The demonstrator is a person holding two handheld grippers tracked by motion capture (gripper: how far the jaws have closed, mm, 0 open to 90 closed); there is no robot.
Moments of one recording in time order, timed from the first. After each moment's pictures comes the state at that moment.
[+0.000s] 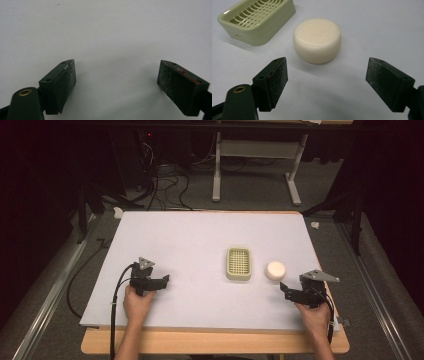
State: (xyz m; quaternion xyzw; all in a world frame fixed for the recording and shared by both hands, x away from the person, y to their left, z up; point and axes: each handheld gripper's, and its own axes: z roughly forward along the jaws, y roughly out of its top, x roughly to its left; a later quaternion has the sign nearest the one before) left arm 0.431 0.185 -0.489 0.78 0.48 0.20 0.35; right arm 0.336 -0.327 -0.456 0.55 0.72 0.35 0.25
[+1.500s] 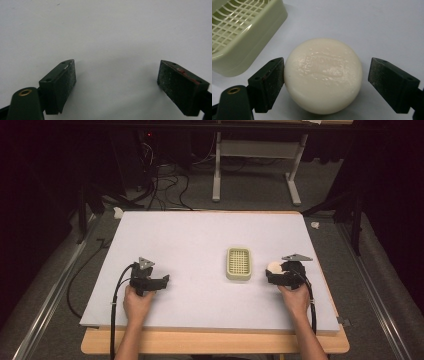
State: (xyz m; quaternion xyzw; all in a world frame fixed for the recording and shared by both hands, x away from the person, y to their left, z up) left arm 0.431 0.185 -0.489 0.78 0.48 0.20 0.35; right arm 0.405 -0.295 -0.470 0.57 0.72 0.30 0.24
